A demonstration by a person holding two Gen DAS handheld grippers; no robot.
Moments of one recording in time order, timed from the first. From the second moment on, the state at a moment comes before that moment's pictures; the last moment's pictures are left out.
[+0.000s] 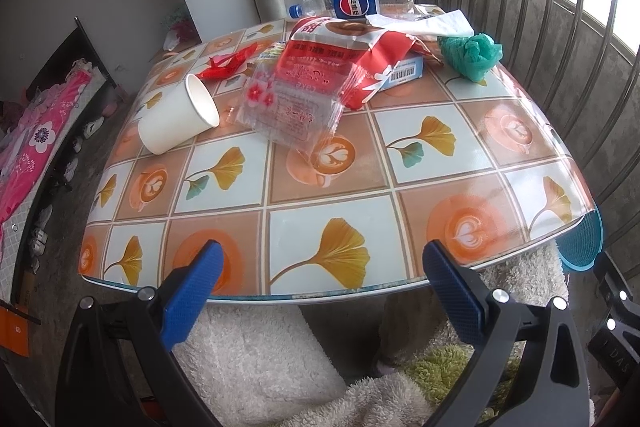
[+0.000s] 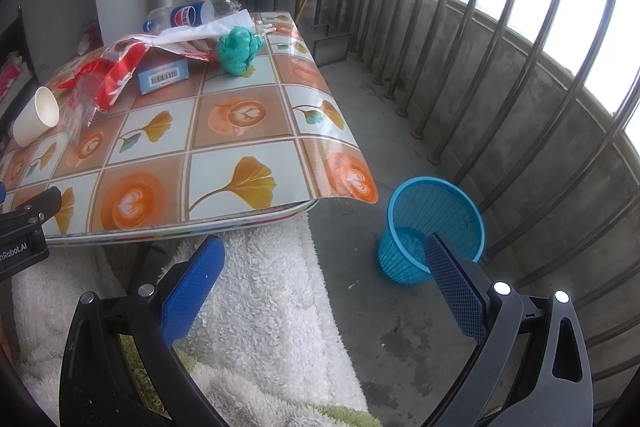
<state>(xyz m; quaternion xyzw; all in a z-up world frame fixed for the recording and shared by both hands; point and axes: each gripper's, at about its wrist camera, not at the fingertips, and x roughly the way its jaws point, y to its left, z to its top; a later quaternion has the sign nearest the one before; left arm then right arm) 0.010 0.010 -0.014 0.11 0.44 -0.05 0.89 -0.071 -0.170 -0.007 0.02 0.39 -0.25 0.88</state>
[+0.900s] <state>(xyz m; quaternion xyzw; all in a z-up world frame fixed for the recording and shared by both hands) 0.099 0.168 0.030 -0.12 0.35 -0.11 0.92 0.053 -0.122 0.026 0.12 0.35 0.00 0.93</state>
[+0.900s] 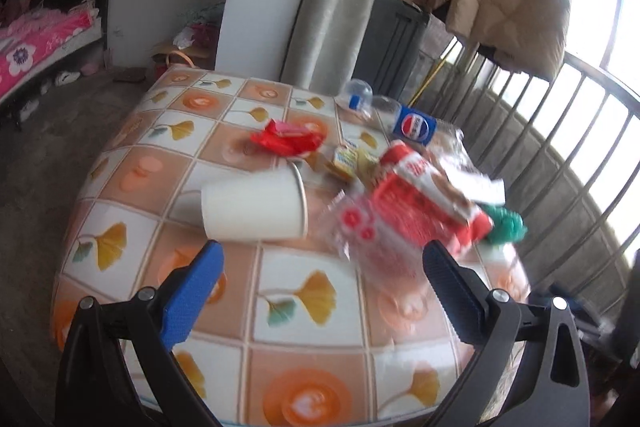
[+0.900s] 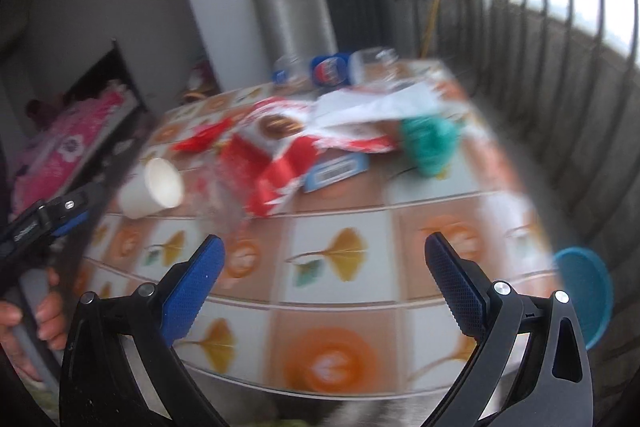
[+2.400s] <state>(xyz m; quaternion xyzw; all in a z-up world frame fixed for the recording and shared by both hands) 0.143 0.202 0.032 -0.04 0.38 -0.07 0.92 0.110 -0.089 -0.009 0.25 0.39 0.17 0.87</state>
